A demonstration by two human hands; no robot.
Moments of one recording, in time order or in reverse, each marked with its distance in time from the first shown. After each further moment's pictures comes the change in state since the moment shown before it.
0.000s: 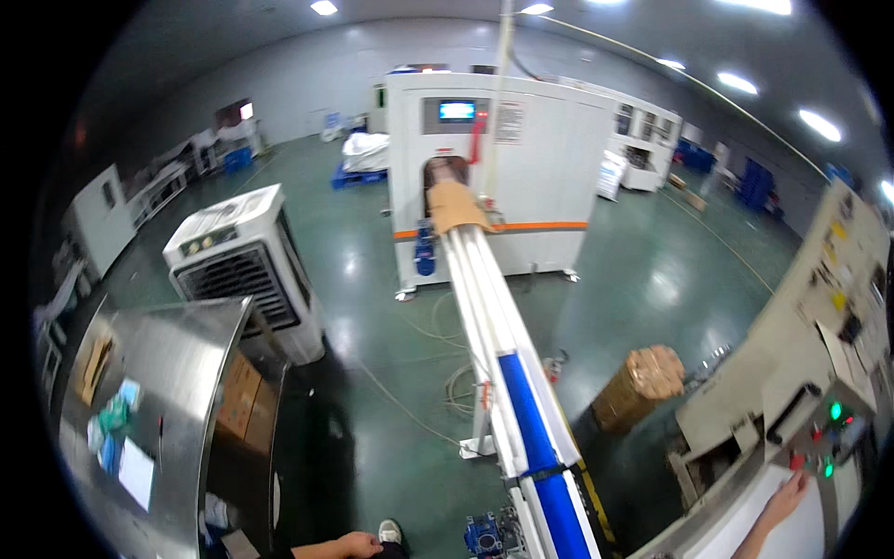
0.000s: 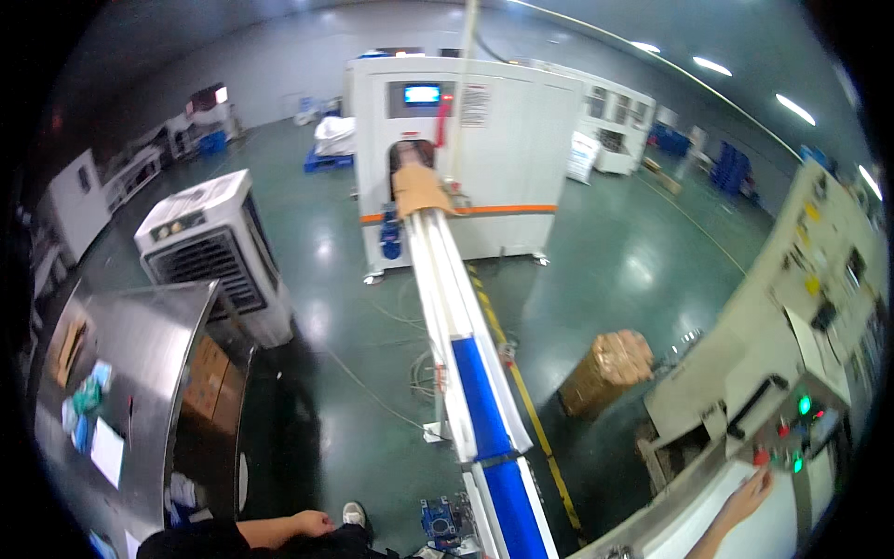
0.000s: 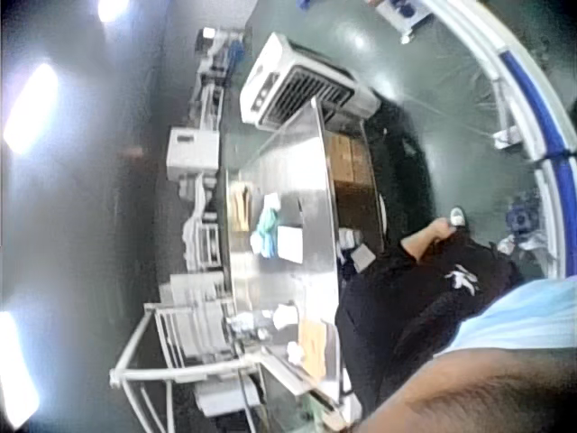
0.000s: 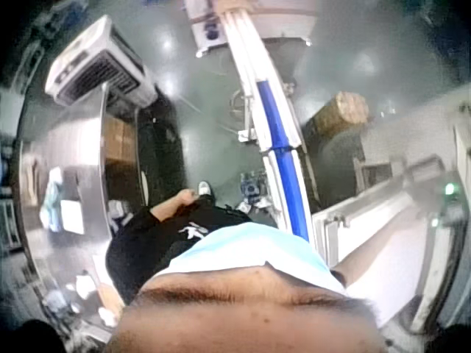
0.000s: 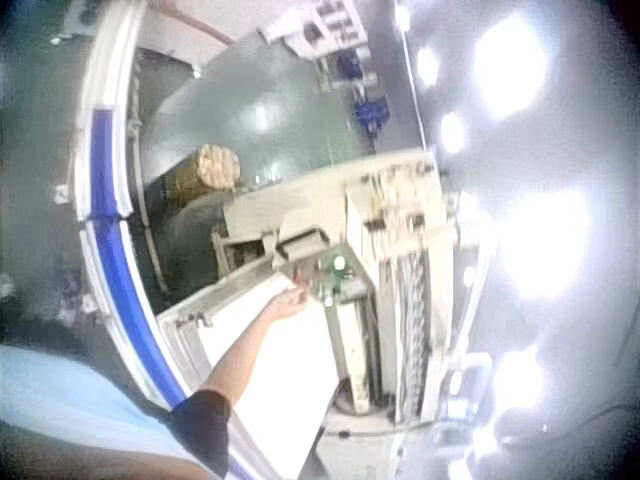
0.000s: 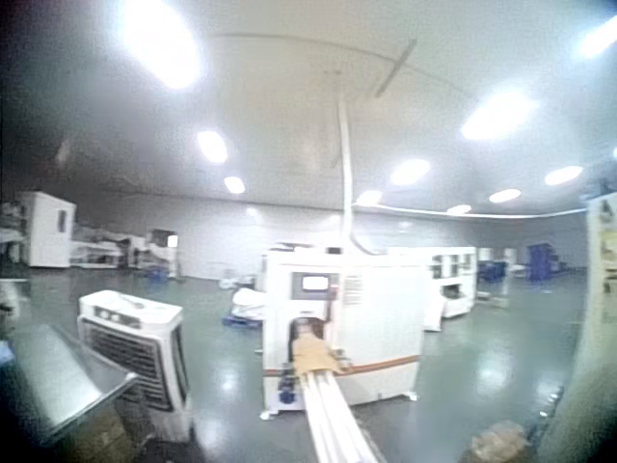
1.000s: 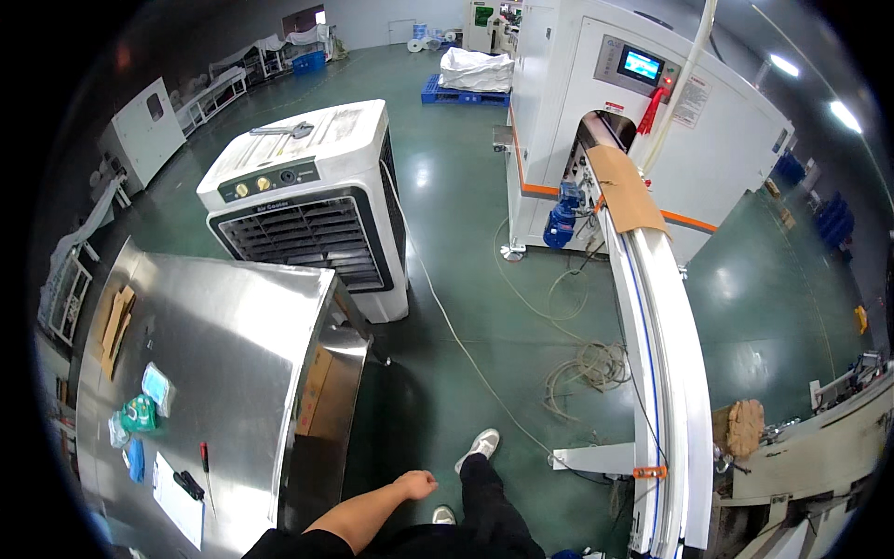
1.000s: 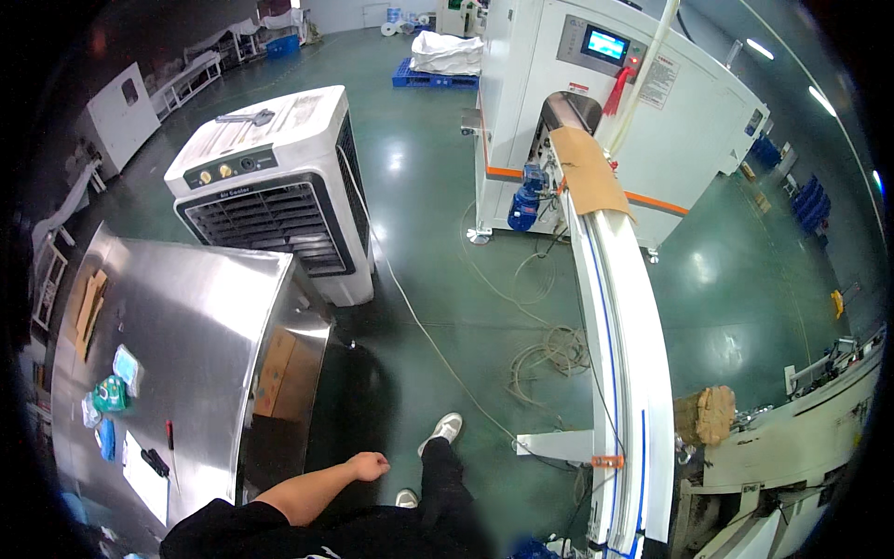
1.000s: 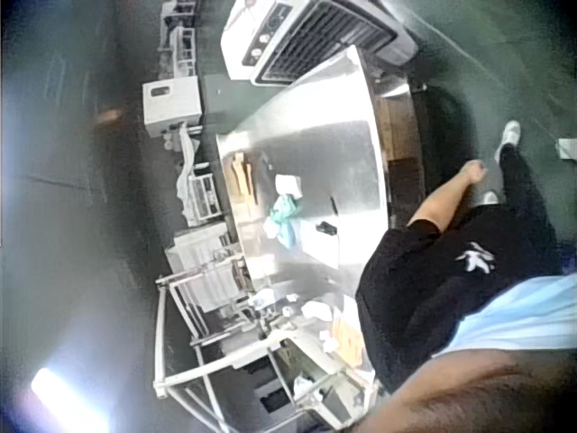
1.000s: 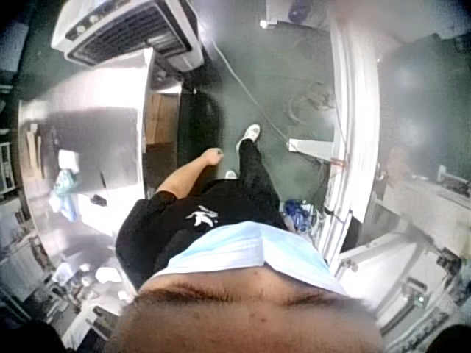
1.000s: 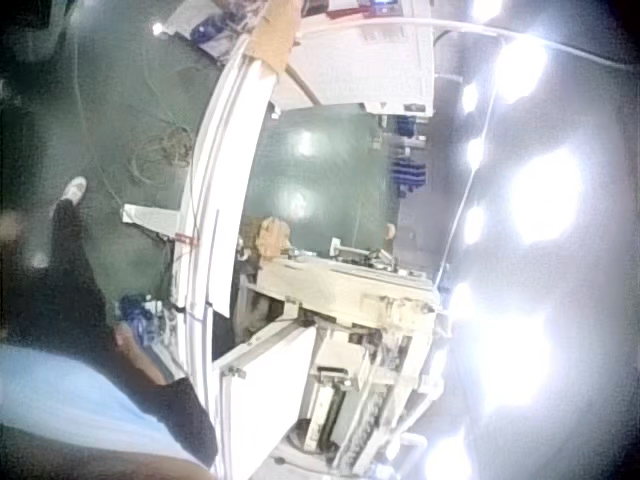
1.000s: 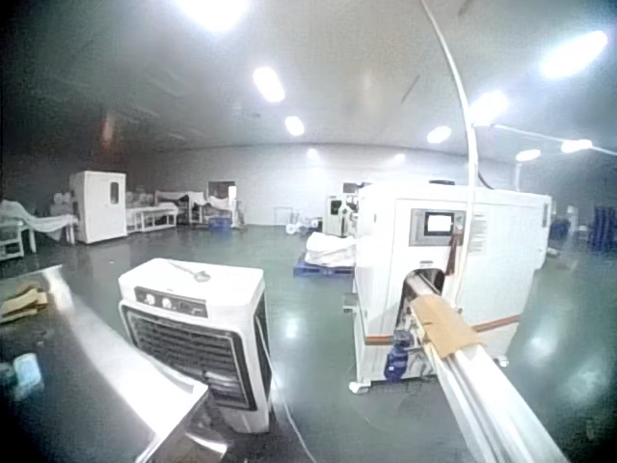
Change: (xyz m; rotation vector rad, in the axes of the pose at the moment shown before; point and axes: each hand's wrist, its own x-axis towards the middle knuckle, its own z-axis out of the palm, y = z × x) left_hand 0.116 -0.167 -0.285 -0.362 0.107 -0.083; right_hand -0.686 -0.083 0.115 -1.015 -2.157 0.074
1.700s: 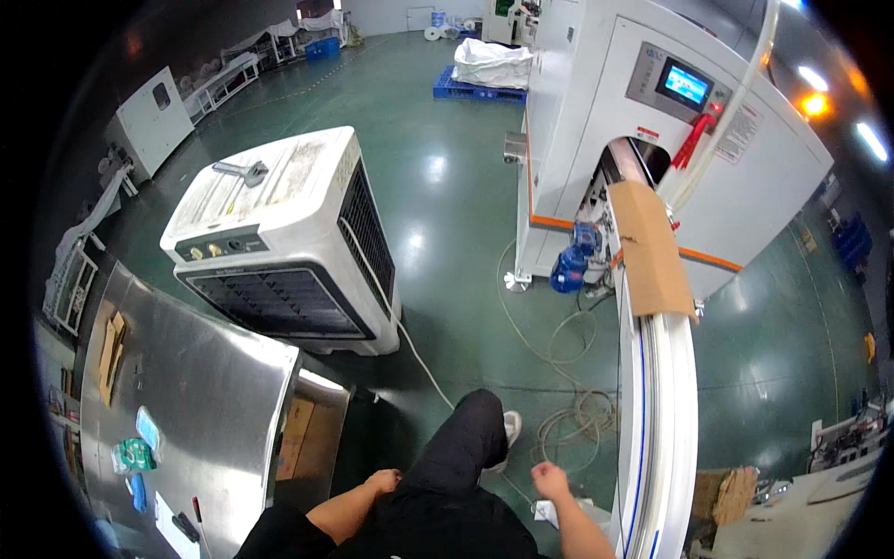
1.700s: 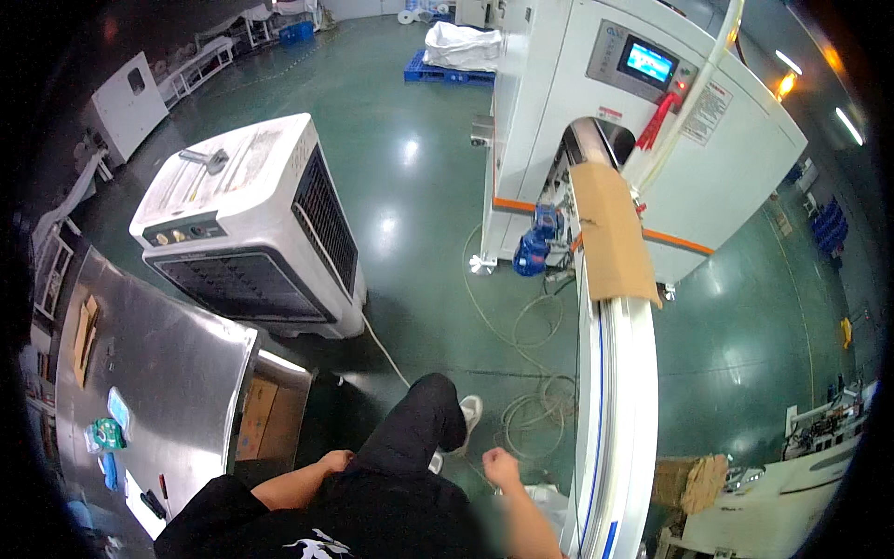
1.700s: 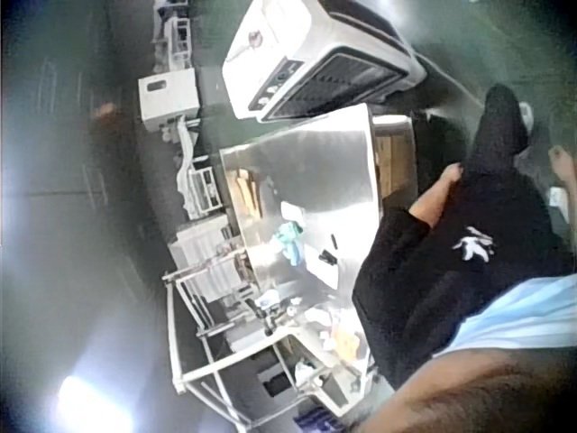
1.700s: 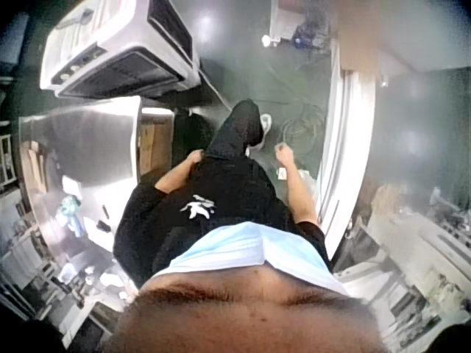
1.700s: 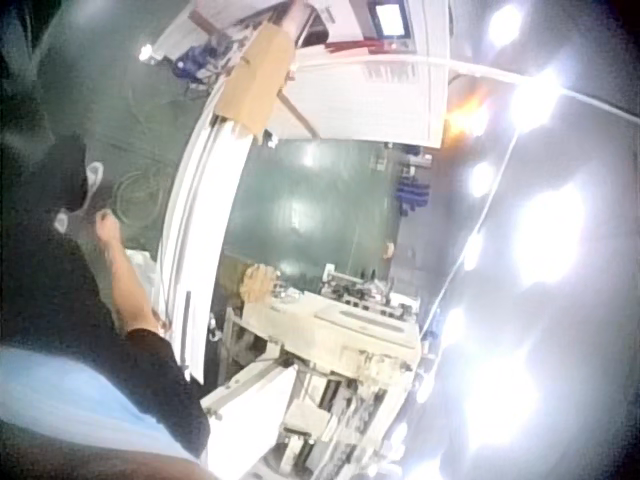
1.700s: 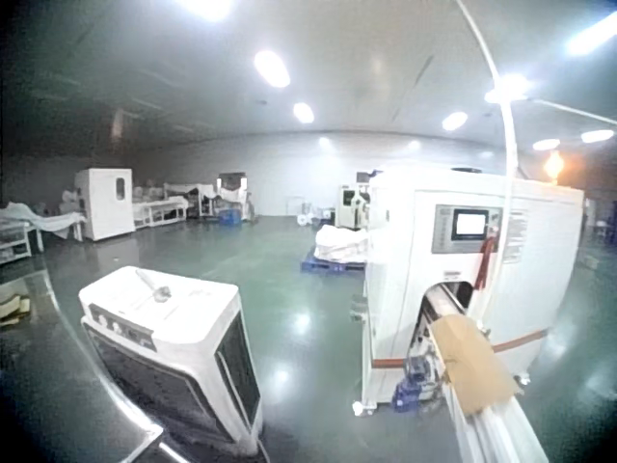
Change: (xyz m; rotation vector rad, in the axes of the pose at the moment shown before) left_hand 0.131 0.033 -0.183 -0.037 0.001 -0.211; right_hand 0.277 -0.325 -0.309 0.154 0.264 -0.389
